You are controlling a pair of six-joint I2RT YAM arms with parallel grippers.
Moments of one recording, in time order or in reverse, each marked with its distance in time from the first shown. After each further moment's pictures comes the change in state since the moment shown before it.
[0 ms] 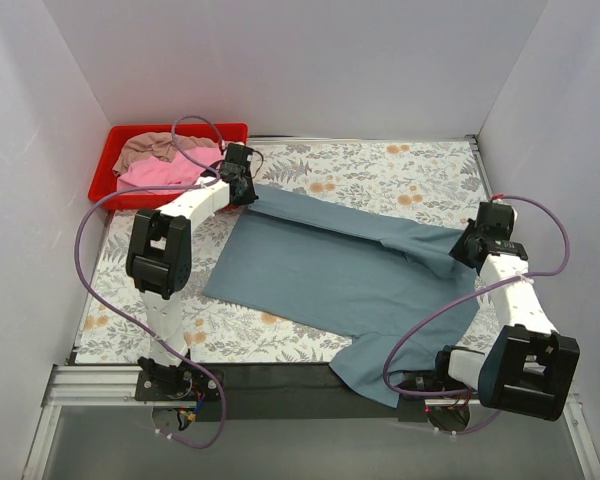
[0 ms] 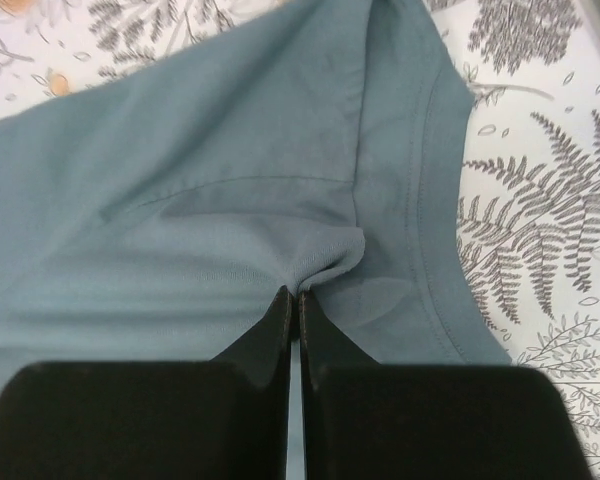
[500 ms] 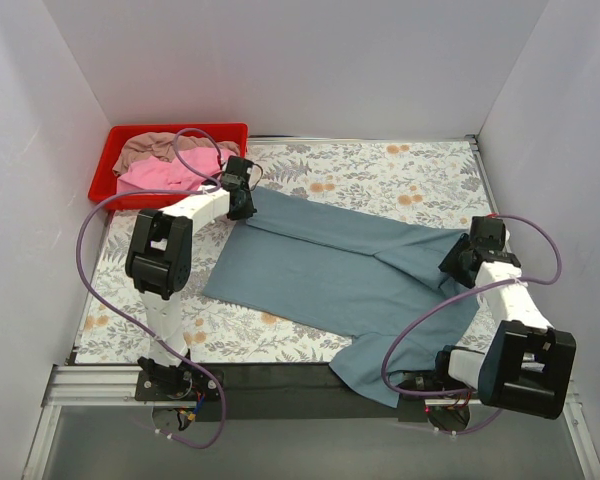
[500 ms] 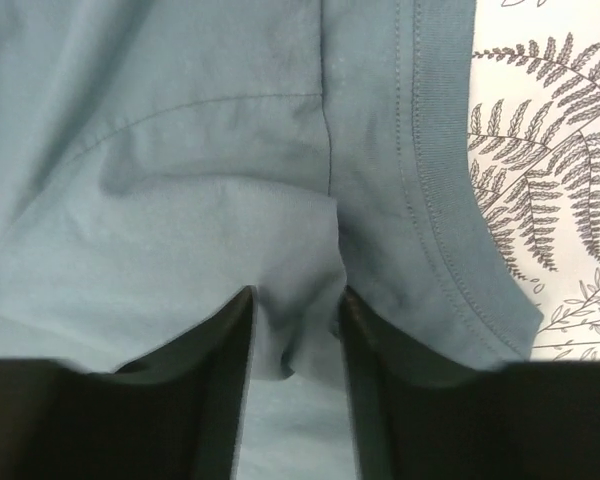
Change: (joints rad) left arm 0.001 -0.018 -0.133 0.015 0.003 -0.038; right arm -0.003 0.019 -0.138 0.003 -0.021 0.072
